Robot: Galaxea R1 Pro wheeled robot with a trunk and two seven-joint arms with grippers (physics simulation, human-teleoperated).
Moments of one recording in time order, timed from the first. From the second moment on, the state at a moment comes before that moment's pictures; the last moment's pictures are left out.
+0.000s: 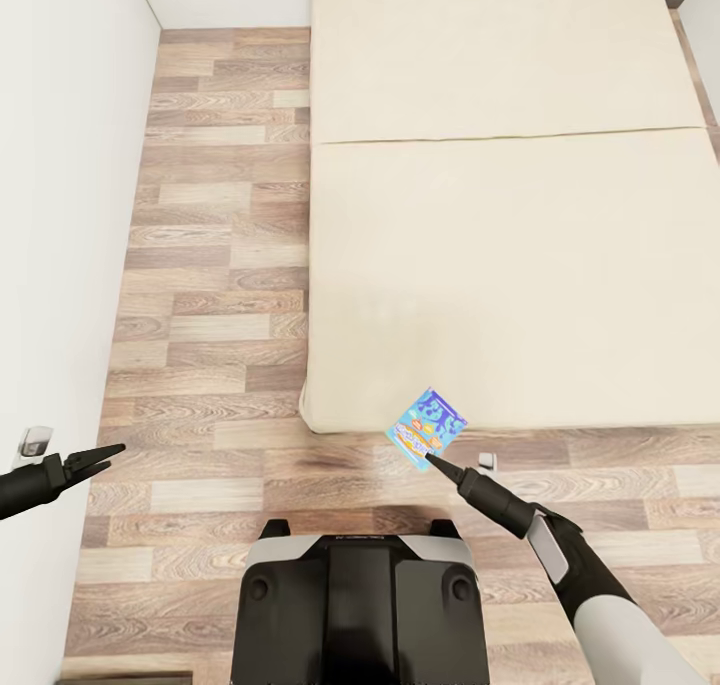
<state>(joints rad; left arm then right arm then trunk) -0.47 0.54 0.51 -1.07 0.27 0.94 -1.16 -0.63 -0.07 -0.25 -0.60 -0.39 0.37 1.18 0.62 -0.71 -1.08</state>
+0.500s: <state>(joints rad) -0.47 0.53 0.51 -1.08 0.27 0.94 -1.16 -0.55 -0.07 -0.25 -0.92 -0.39 0.64 1.18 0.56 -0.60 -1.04</state>
